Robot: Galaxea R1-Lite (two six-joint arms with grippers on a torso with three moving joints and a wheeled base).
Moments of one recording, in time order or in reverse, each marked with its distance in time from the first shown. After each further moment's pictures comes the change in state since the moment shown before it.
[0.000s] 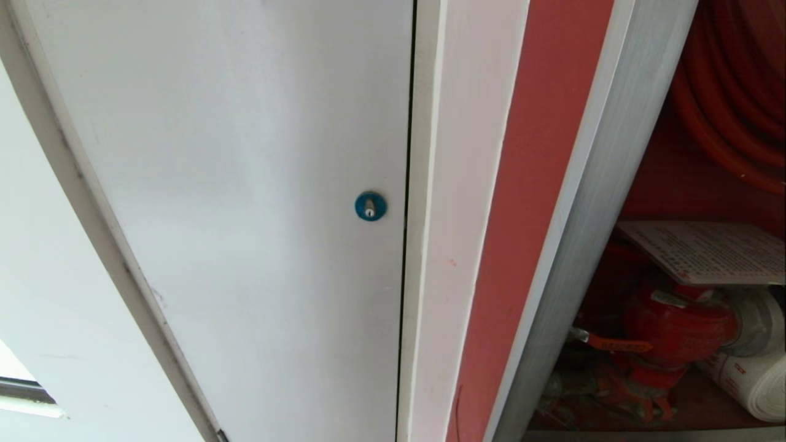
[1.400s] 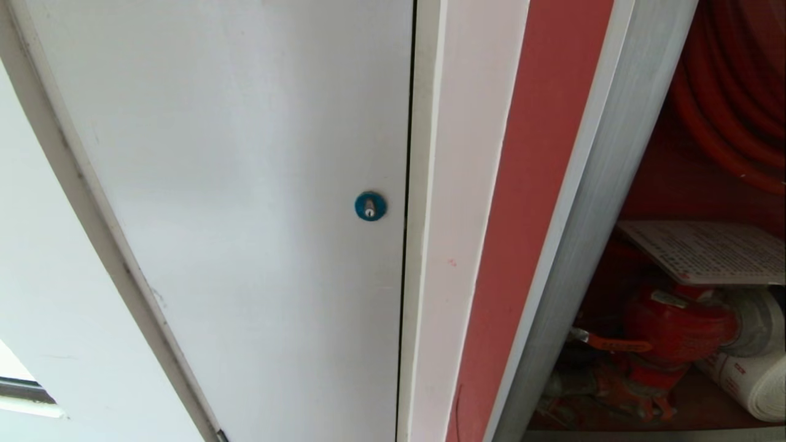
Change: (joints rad) left arm 0.000 0.000 0.000 0.000 0.000 0.000; right arm 0.015 0.412 -0.521 0.318 -0.336 -0.769
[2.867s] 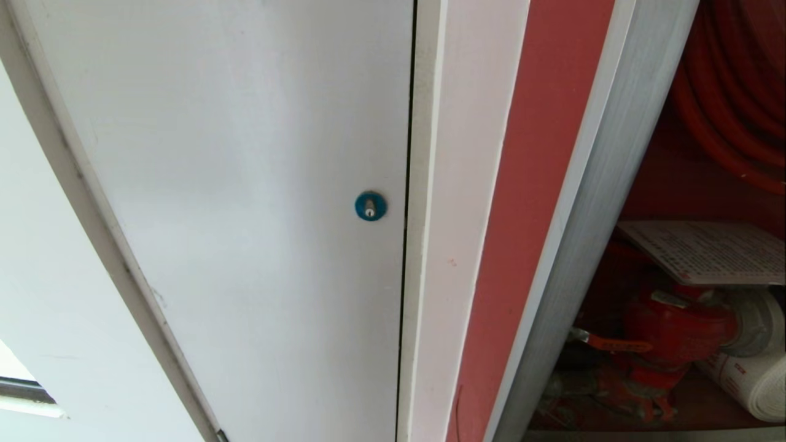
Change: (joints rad) left arm 0.000 0.000 0.000 0.000 0.000 0.000; right arm -0.091 0.396 -0.133 -0.173 -0.127 -0.822
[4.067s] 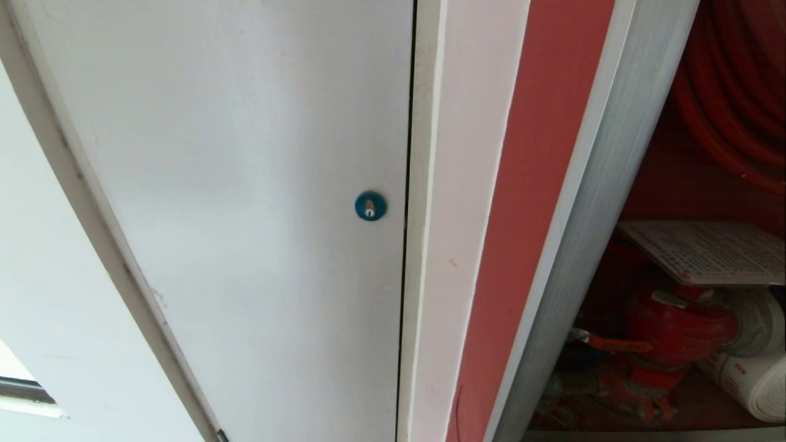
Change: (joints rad) left arm -0.001 0.000 0.000 0.000 0.000 0.000; right arm -0.590 0.206 -0.043 -0.134 0.808 -0.117
